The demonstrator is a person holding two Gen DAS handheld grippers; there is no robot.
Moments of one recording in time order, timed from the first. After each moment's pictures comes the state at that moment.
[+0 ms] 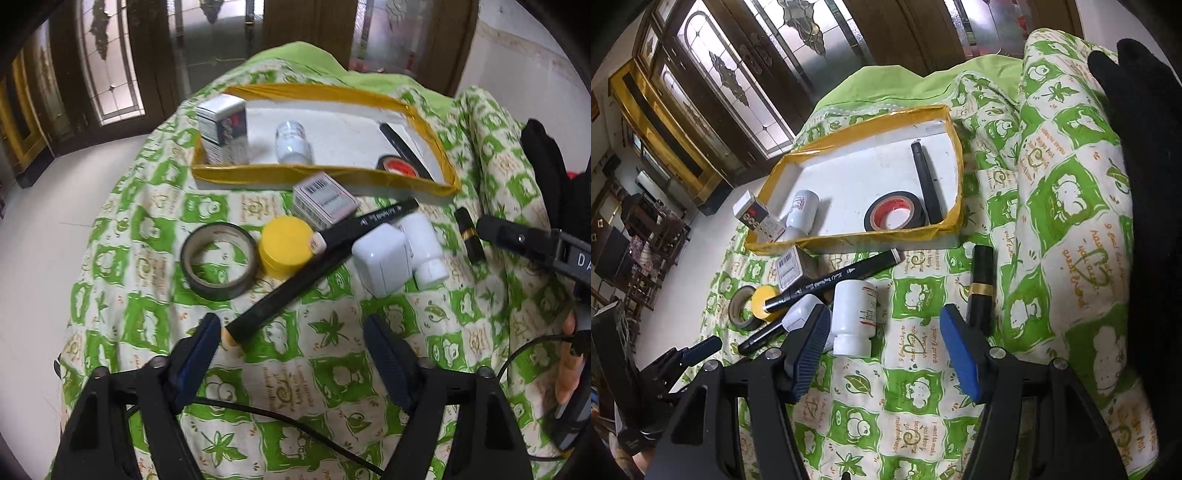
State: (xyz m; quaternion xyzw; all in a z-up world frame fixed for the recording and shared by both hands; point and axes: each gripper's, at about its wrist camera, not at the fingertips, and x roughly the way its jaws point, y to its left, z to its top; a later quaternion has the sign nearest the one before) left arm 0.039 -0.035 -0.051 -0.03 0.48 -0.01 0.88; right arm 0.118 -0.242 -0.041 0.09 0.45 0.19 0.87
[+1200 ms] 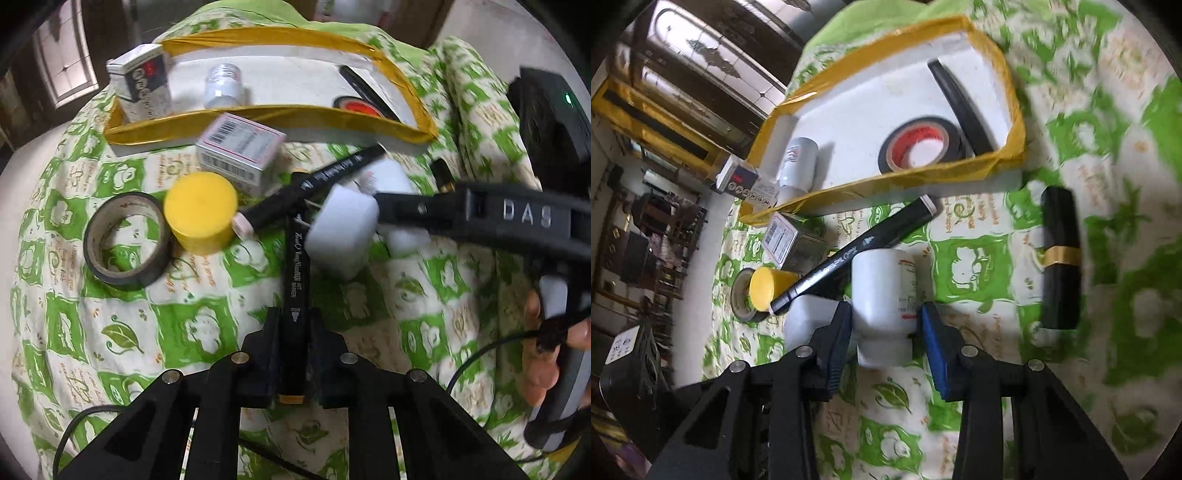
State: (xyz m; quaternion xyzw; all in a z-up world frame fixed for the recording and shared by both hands) left arm 0.067 -0.069 -0.082 -0.04 0.55 -0.08 0.83; right arm 0.161 -0.212 -0.094 0.14 0.56 0.21 0.79
